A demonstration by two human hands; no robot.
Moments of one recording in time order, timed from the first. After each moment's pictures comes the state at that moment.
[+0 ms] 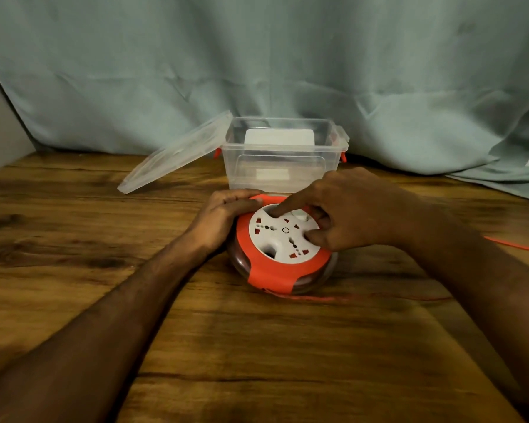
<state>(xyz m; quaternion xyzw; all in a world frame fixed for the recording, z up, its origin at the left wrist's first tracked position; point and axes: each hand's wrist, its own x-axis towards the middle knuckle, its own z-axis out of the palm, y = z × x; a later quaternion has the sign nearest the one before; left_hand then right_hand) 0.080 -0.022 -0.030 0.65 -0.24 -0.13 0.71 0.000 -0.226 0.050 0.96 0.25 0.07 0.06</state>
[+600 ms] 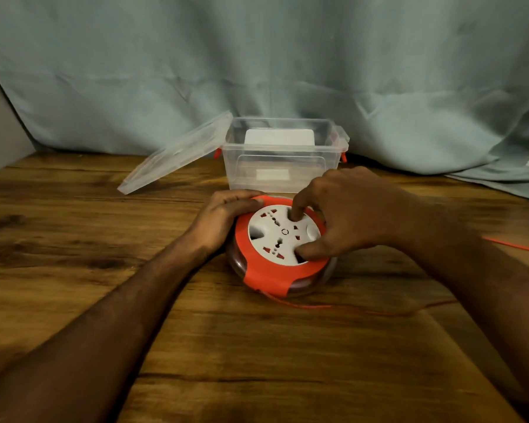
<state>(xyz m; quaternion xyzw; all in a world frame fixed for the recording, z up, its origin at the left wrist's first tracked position) 0.078 -0.021 -0.027 0.67 -0.26 -0.10 0.69 0.001 -0.223 0.046 0.97 0.20 0.07 0.09</state>
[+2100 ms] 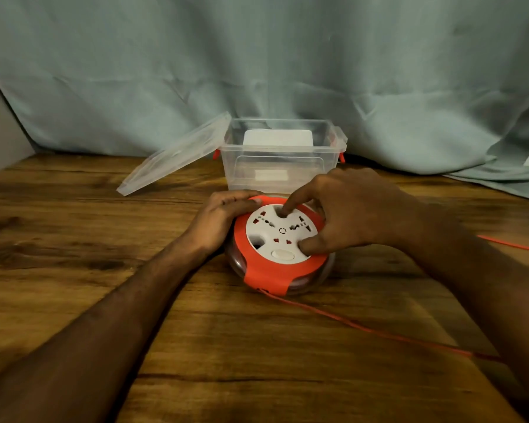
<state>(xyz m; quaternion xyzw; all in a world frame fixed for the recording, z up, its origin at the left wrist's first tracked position) 0.082 -0.019 -0.032 0.68 -0.25 -0.09 0.68 -0.002 -0.223 0.048 0.98 0.16 0.05 0.05</state>
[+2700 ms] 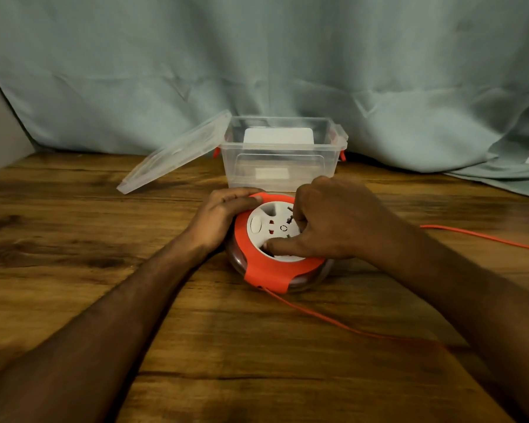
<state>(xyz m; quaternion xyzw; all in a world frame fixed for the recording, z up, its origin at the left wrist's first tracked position) 0.083 -0.020 -0.034 0.67 -0.26 -0.09 0.69 -0.005 -0.198 0.029 0.99 0.11 0.12 0.05</state>
